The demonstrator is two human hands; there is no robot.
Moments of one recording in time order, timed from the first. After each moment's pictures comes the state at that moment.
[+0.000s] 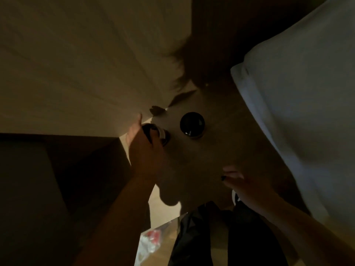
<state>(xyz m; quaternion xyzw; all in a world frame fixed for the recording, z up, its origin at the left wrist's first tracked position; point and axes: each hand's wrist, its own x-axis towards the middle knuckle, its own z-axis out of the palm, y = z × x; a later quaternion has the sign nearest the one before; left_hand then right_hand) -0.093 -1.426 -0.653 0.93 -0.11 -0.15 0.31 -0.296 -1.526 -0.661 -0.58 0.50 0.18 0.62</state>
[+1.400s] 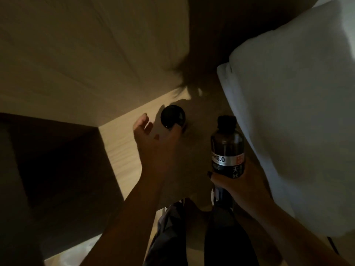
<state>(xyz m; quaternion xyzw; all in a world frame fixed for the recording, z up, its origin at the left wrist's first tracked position) -0.161 -1.463 -0.655 0.82 0.01 -0.21 0.53 -0.326 -1.542 -0.665 -0.61 0.45 0.00 0.65</state>
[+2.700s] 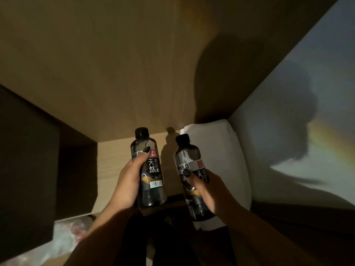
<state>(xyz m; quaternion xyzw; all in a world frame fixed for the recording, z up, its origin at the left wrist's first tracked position) -0.251 -1.450 -0.382 0.59 0.10 -0.41 0.69 -0.364 -1.599 -0.385 -0.62 0.35 0.11 0.70</state>
